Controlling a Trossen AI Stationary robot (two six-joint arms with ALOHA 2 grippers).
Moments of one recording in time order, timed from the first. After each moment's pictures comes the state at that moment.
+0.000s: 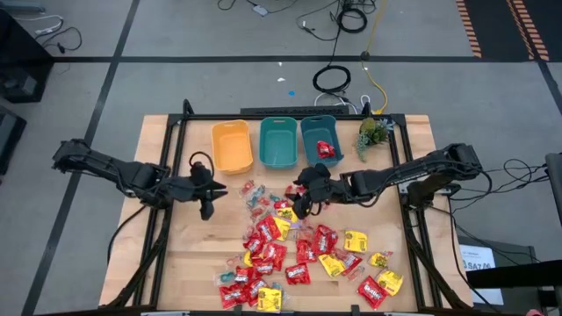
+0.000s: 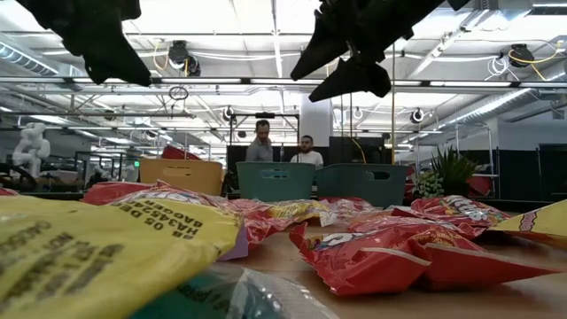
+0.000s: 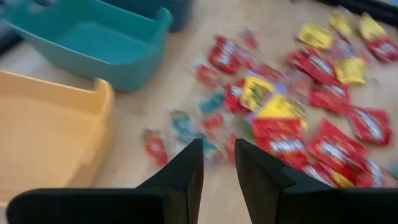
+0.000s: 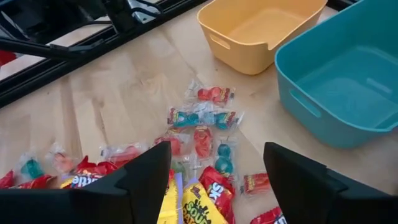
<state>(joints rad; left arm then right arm) -0.30 0.78 0.62 -0.54 -0.43 -0.54 0.16 1.55 1.04 -0.14 0.39 0.60</state>
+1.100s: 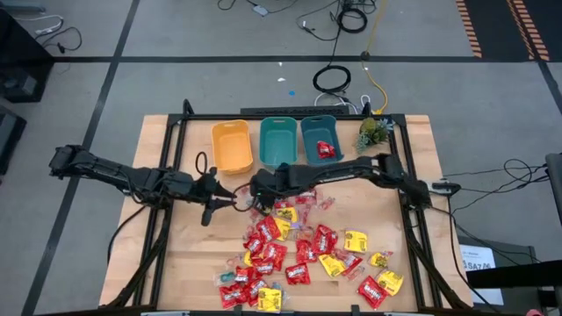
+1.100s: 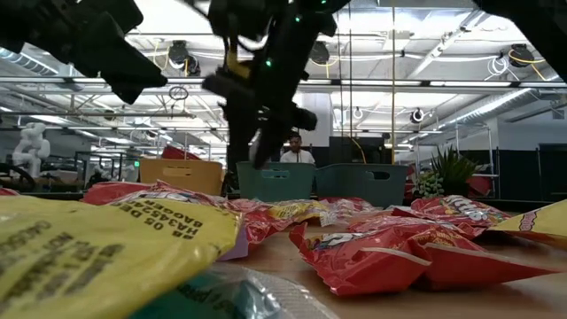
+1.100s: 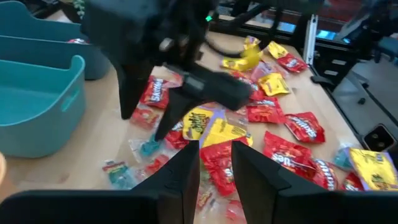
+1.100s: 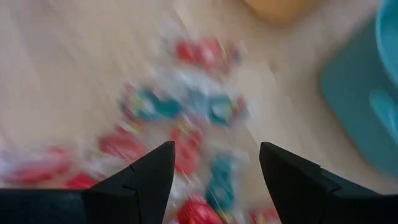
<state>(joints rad) -0.20 0.73 0.35 0.00 -0.10 -0.22 0.03 2.23 1.86 -0.81 0.23 0.57</state>
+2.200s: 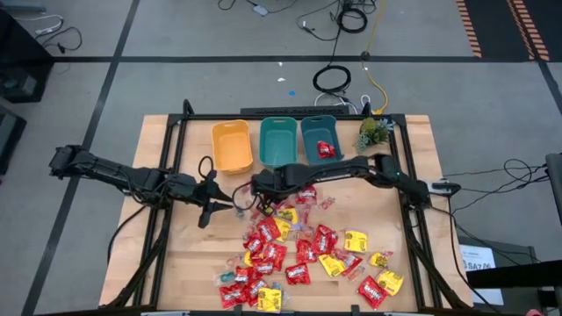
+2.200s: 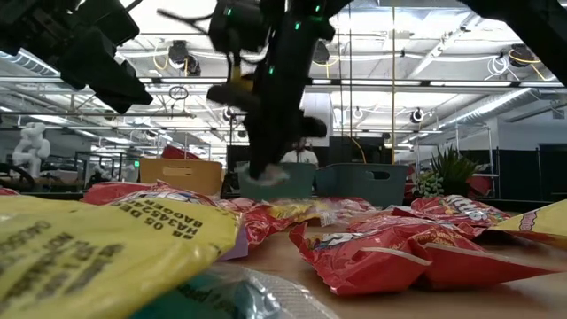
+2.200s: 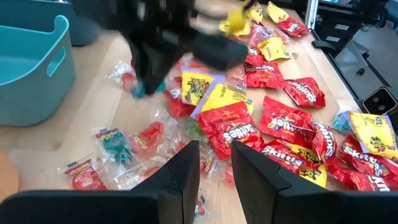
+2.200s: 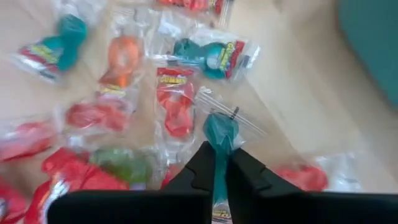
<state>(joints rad) -0.20 0.73 0.35 -0.12 -0.05 -0.22 0.02 2.24 1.89 -0.90 0.13 0.64</state>
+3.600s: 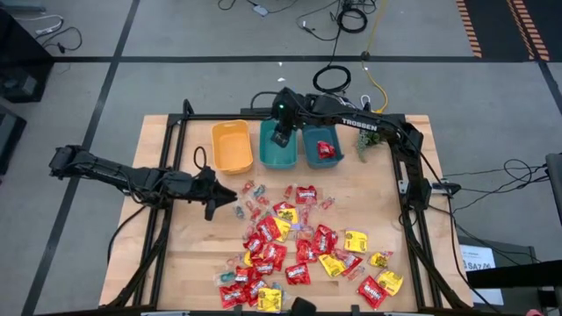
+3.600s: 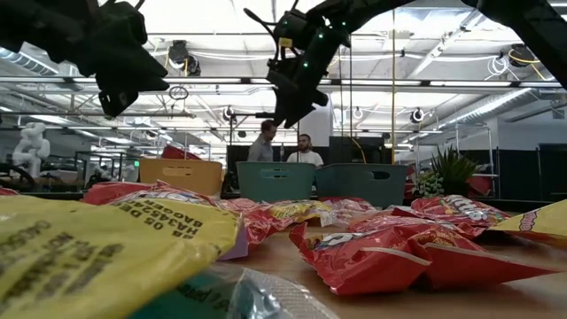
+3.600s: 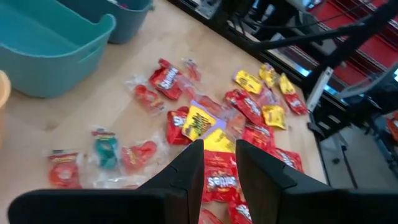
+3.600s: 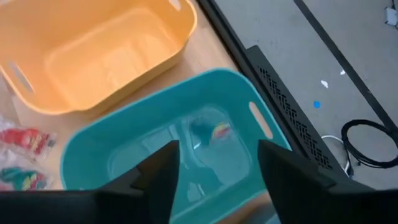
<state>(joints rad) -0.20 0.73 0.35 -0.01 -0.15 -0.62 -0.41 2.04 1.89 -0.77 0.12 0.01</state>
